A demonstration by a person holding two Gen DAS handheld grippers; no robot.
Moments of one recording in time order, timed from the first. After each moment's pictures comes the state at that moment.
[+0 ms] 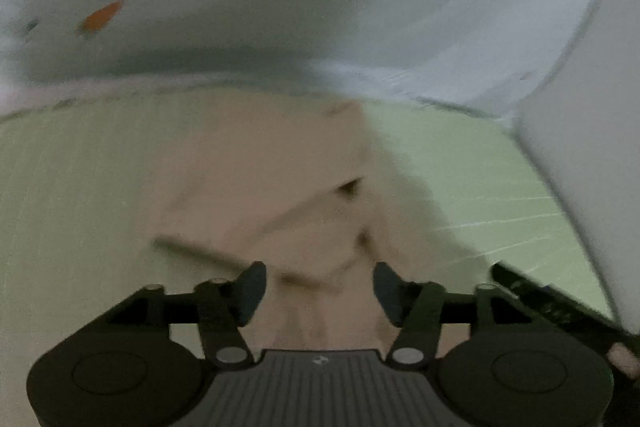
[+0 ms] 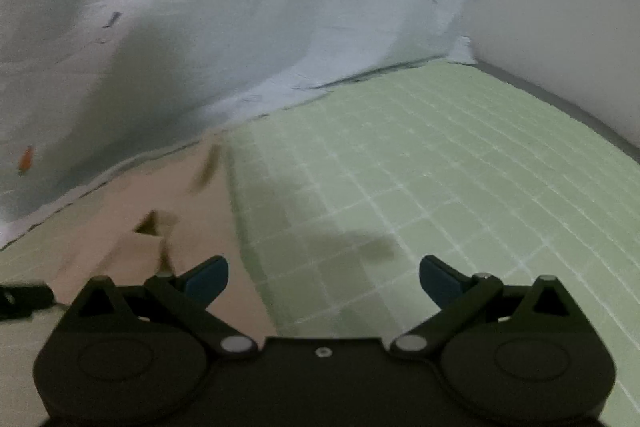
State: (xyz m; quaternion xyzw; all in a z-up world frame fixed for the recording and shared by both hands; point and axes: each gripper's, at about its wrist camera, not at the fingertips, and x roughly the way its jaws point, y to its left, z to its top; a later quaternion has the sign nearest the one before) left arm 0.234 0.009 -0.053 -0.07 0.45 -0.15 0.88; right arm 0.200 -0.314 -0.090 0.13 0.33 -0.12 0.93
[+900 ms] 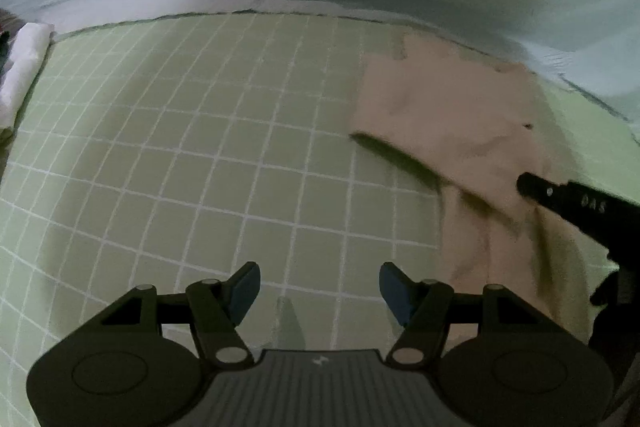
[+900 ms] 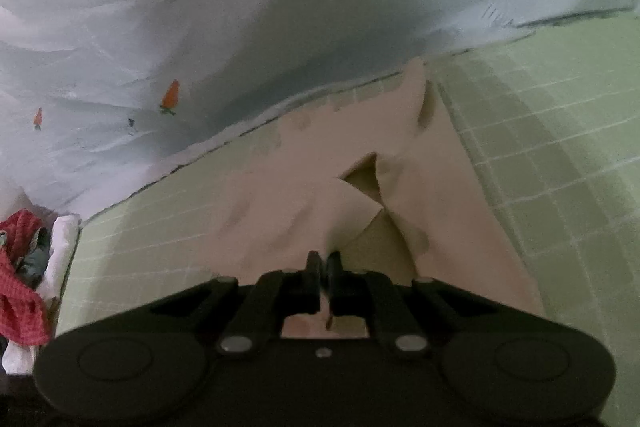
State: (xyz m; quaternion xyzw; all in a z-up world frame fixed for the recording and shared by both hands) left arm 0.181 0.069 -0.063 -0.07 0.50 0.01 0.86; right arm 0.250 -0.238 -0.110 0.18 0.37 0.11 0.91
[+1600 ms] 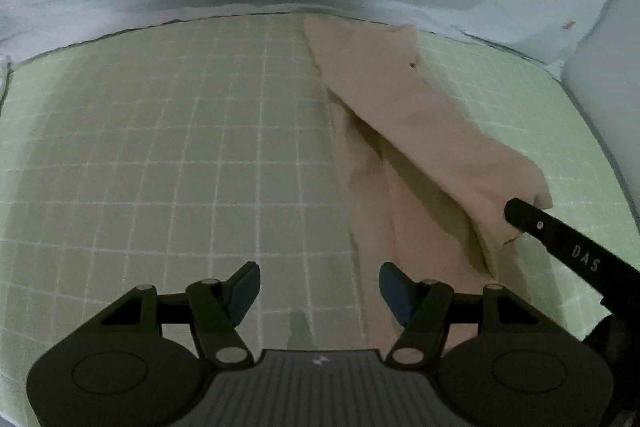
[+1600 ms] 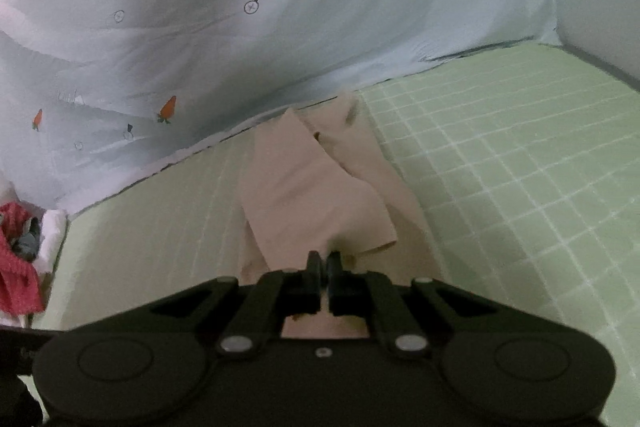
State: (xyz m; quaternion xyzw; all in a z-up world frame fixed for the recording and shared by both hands) left arm 0.085 0.043 -0.048 -0.04 0.50 -0.10 0.86; right arm 0.088 -0.253 -0.074 0.15 0.33 0.02 0.93
